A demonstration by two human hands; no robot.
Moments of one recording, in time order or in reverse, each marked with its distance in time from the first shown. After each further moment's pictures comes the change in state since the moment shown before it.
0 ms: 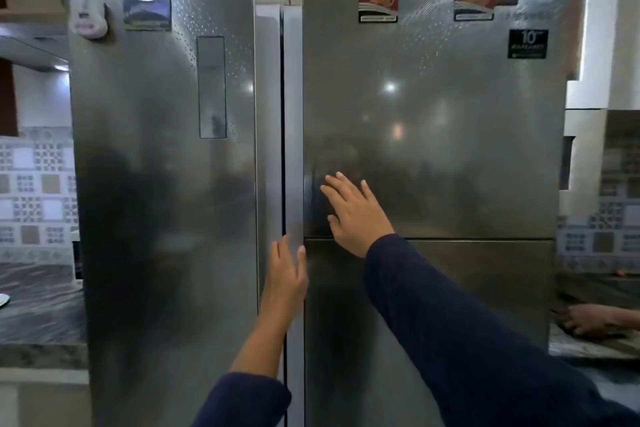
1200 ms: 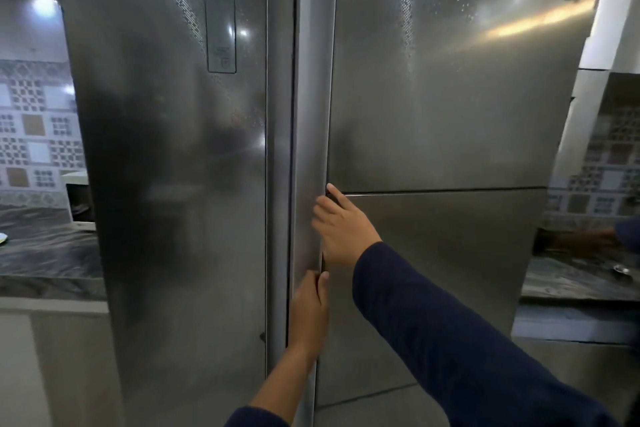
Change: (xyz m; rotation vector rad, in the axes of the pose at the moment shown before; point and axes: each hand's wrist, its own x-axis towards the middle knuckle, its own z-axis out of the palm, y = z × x) left_hand -0.139 -0.027 0.027 -0.315 -0.136 -0.237; right_hand -0.073 -0.066 0.031 -0.508 -0.259 -0.334
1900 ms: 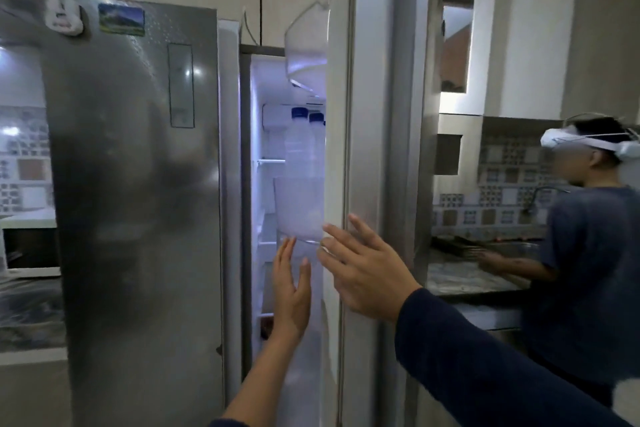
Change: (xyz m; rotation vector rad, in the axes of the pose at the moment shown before) left_hand -0.072 0.139 0.008 -0.258 0.028 0.233; right_hand -0.193 0.020 -0.107 -0.153 0.319 0.108
